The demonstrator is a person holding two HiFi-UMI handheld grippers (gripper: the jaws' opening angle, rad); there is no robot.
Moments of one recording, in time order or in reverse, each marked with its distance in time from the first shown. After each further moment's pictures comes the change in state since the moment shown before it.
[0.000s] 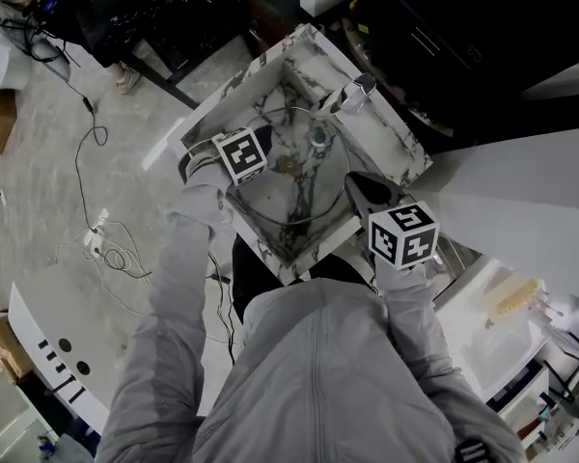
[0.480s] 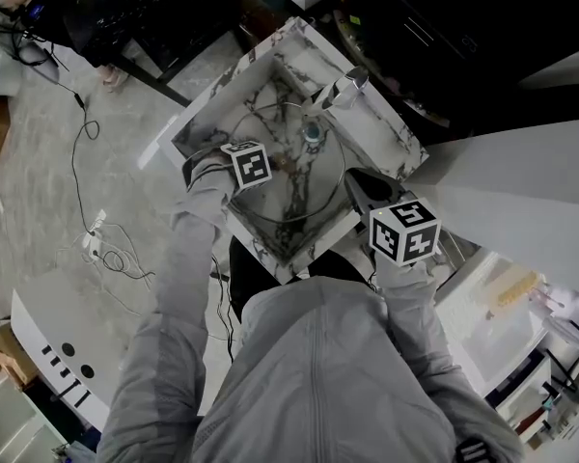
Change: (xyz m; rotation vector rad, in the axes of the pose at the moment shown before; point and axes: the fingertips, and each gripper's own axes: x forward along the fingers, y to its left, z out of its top) left arm 0.061 -0.018 -0.038 0.134 0.252 -0.064; right arm -0.002 -0.013 -0.005 0.038 0.002 -0.020
